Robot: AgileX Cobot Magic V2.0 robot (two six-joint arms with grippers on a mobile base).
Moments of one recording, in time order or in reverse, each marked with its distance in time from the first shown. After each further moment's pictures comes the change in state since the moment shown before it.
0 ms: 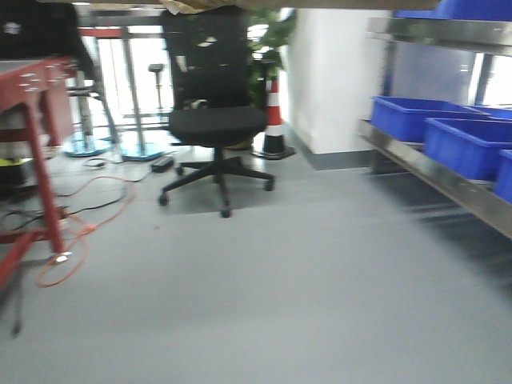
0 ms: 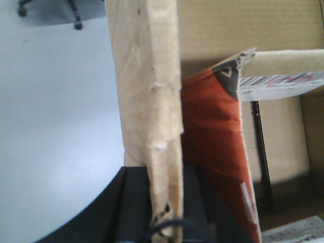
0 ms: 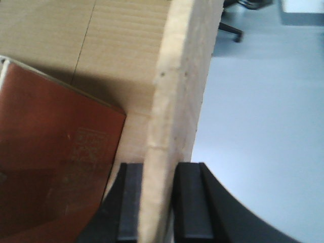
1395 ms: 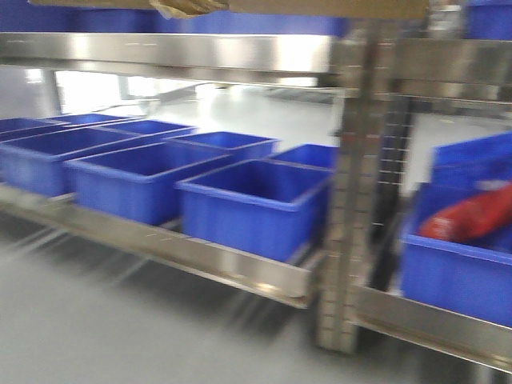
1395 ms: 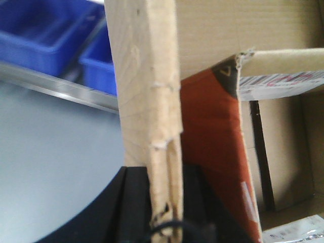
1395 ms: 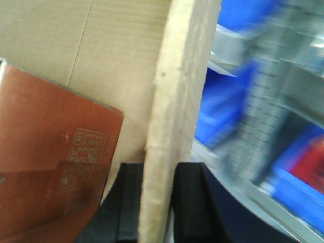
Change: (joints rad) left arm 0.000 0.004 0.000 0.016 0.000 0.000; right arm 0.000 0.023 0.000 0.009 -0.013 -0.002
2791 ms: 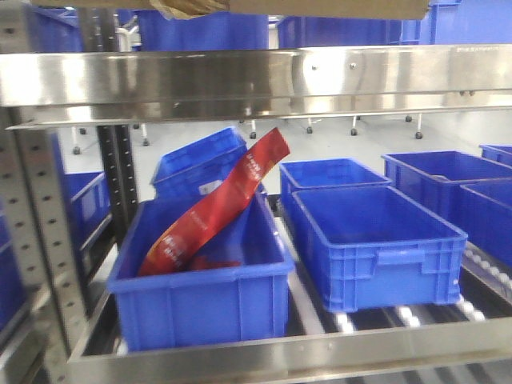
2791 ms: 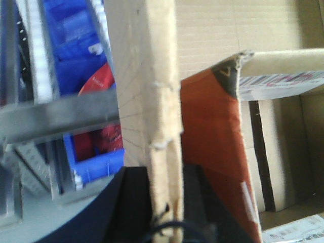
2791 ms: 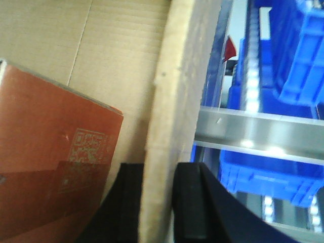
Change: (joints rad) left arm 0.000 0.002 0.000 0.000 0.000 0.000; right arm 0.000 0.000 -0.002 0.000 0.000 0.000
